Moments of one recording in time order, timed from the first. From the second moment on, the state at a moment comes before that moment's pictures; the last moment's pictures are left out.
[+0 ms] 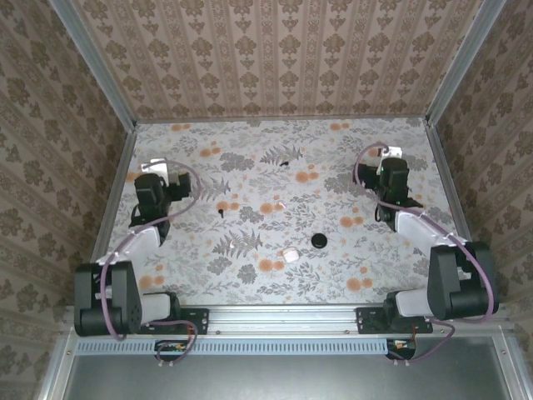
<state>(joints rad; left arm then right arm) -0.02 1.22 0.58 0.28 -0.10 -0.01 0.05 1.35 0.74 0.12 0.19 0.16</state>
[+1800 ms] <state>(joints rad) -0.50 1.01 0.55 -0.41 0.22 -0.46 0.90 1.87 1.19 -0.86 0.08 0.62</state>
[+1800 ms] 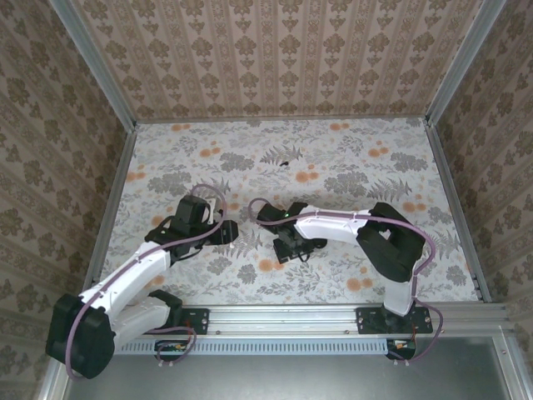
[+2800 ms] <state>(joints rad) -0.95 0.94 0.46 0.30 0.24 -0.07 0.79 1.23 1.14 -0.53 -0.07 0.99</state>
